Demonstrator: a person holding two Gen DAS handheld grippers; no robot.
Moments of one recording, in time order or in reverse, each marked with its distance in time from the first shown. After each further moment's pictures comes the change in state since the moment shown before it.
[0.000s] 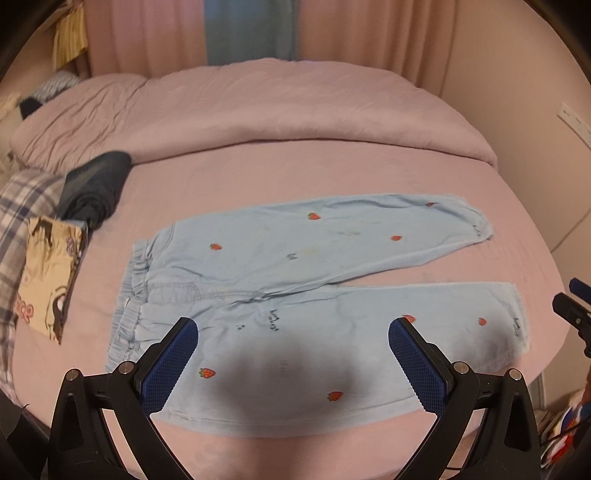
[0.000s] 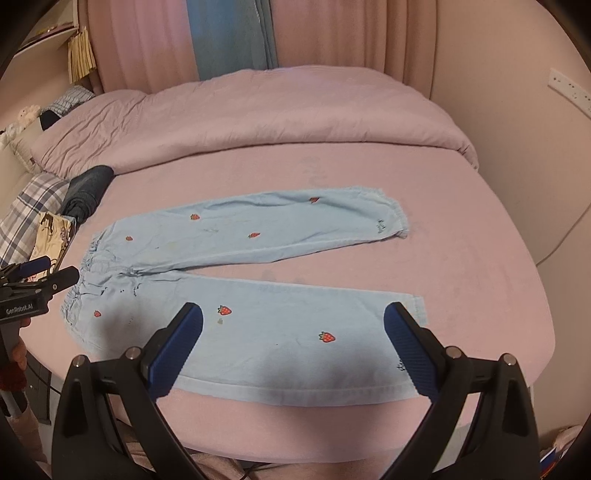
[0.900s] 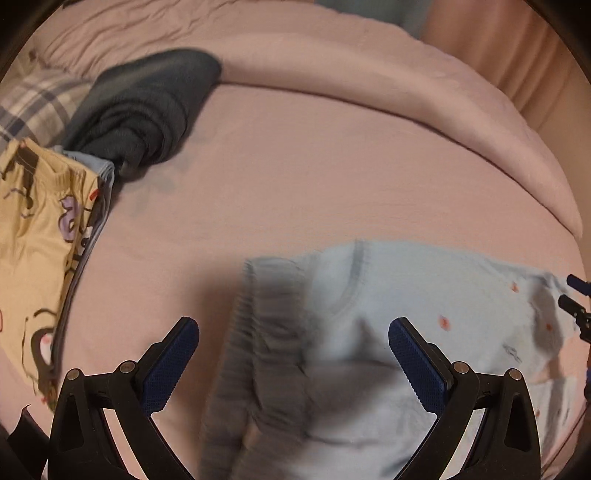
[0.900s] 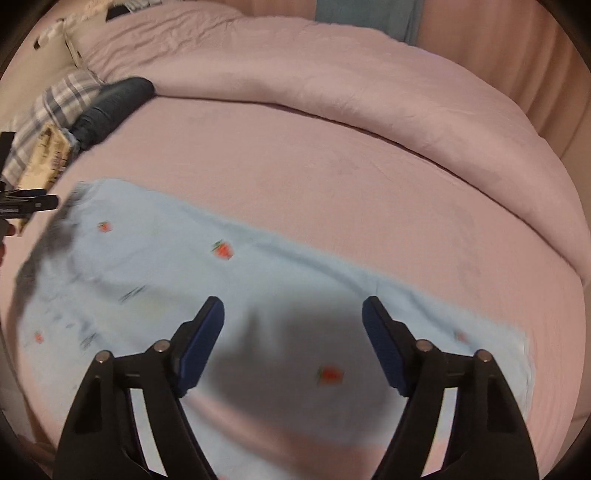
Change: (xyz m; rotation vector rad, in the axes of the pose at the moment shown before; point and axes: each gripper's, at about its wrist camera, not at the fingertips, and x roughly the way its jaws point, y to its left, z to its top) left arm 0.171 0.238 0.052 -0.273 0.153 0.053; right arm 0.251 0.123 0.120 -0.441 0.142 0.178
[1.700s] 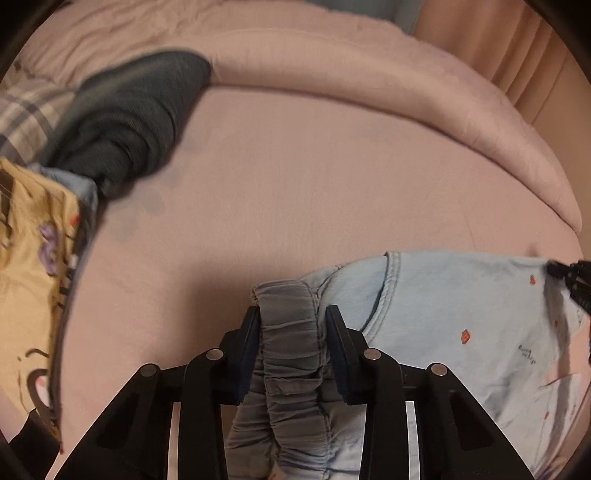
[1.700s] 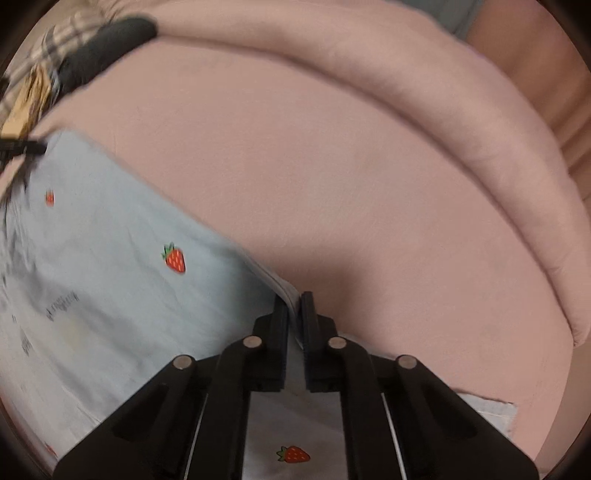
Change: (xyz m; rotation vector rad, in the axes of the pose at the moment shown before) left arm 0.005 0.018 0.007 0.056 -0.056 -0.013; right arm 0.049 0.003 0.035 -0.156 0.105 -0.032
